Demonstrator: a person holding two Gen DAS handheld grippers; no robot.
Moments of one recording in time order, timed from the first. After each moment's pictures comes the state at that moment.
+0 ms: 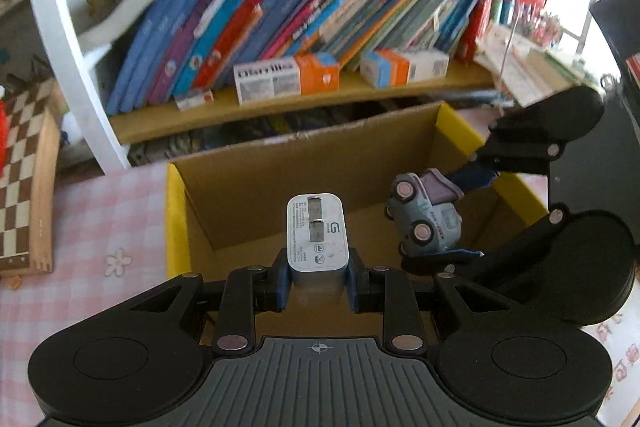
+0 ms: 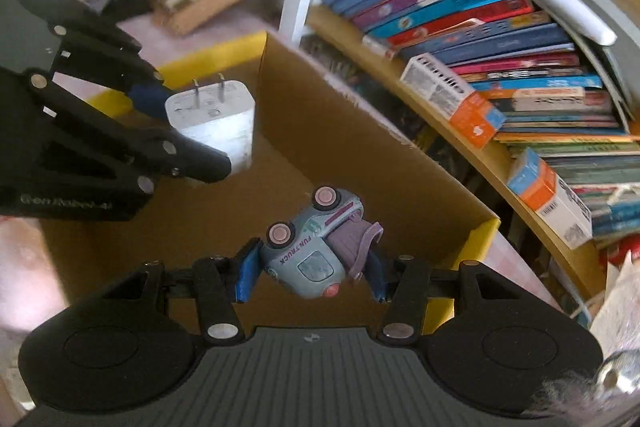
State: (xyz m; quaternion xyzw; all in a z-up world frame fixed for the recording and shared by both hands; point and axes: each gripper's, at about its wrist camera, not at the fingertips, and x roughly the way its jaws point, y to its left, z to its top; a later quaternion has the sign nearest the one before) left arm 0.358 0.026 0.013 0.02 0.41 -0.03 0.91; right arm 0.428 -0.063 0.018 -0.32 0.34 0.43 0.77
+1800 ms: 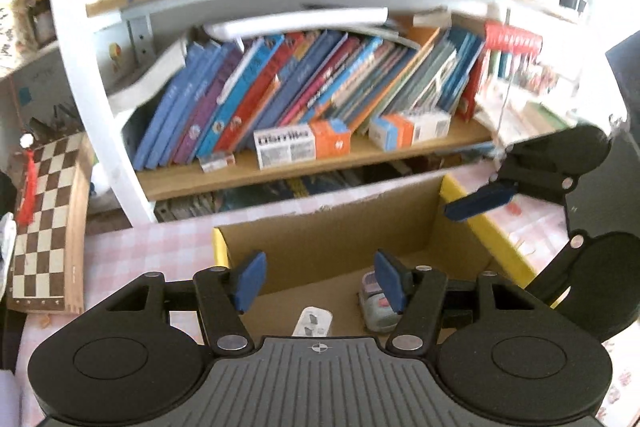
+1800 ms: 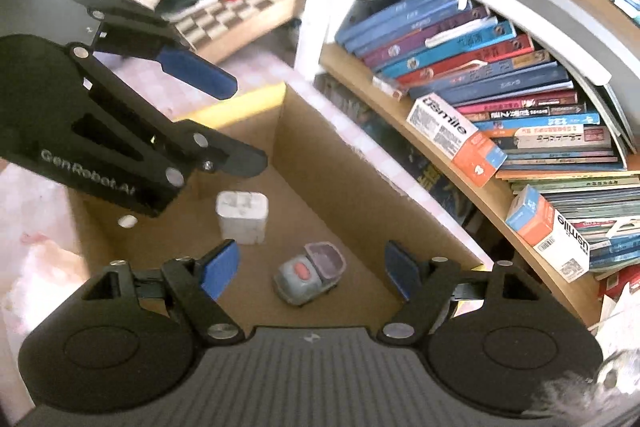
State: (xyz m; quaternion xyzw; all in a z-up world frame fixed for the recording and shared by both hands) left arm 0.337 0.035 0.065 0.02 0.33 -0.02 0.94; right arm 0.415 -0.079 0.055 -0.28 0.30 0.47 0.78
